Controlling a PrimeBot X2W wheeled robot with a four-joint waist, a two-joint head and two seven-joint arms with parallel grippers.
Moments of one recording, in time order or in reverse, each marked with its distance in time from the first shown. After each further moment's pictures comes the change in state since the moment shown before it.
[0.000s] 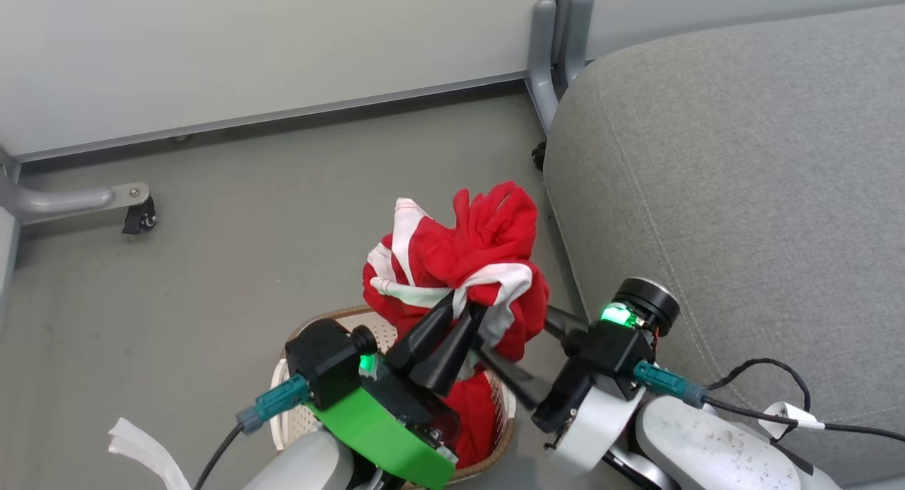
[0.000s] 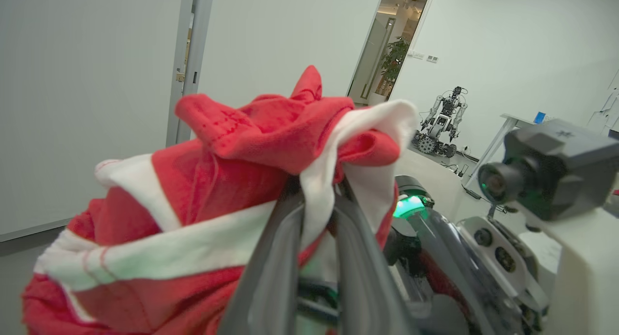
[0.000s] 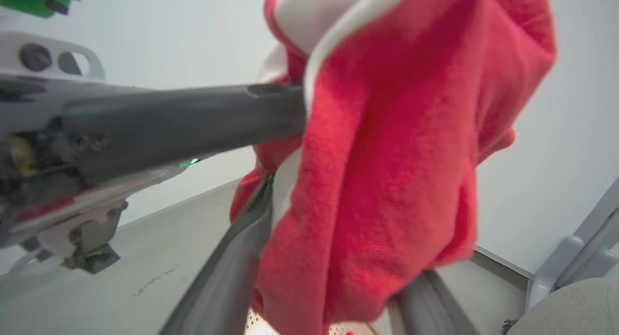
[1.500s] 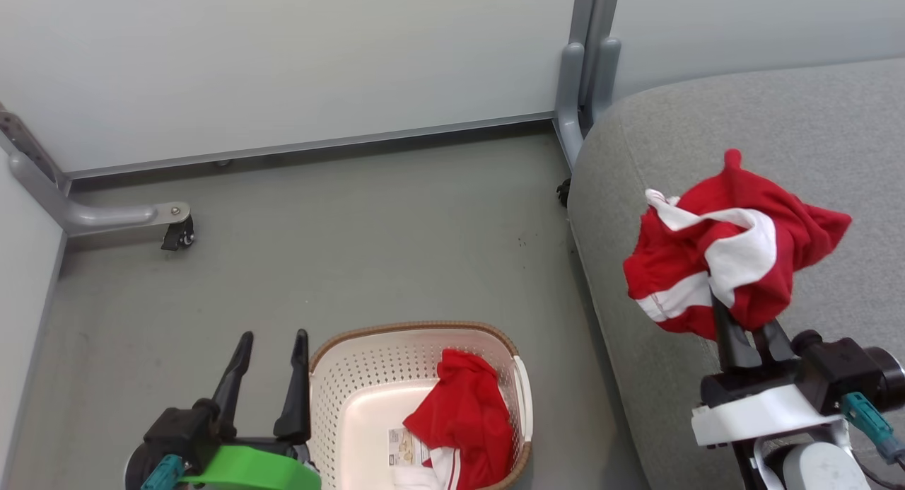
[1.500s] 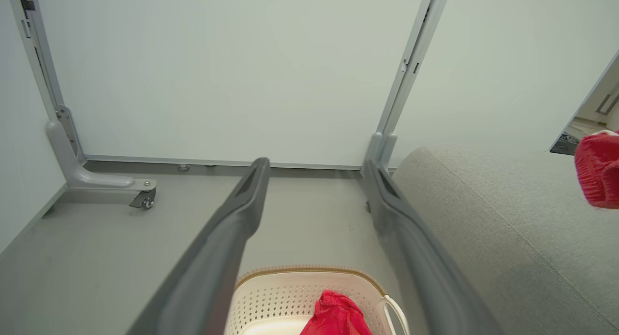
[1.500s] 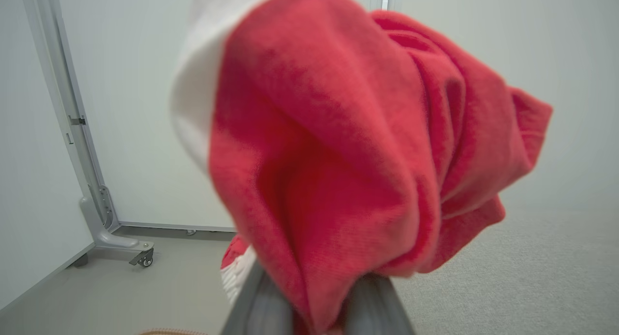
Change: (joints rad) left arm 0.323 -0.190 0.630 0.186 0.373 -0.001 0.000; right arm 0.442 0.271 -0.839 -0.153 -0.302 0.000 0.000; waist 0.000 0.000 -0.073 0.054
